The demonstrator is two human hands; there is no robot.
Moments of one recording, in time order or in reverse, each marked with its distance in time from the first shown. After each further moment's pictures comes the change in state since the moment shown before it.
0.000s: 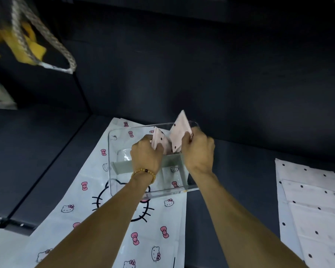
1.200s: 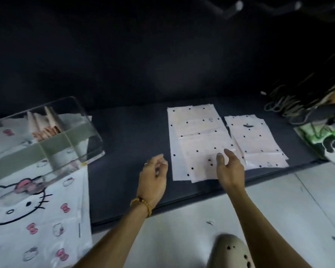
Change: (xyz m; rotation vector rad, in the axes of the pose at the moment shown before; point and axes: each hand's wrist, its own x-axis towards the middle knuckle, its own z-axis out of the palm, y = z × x) left_hand -0.257 0.105 0.104 -0.480 -0.763 0.087; right_hand -0.169 0.272 -0.241 0.005 0.182 0.782
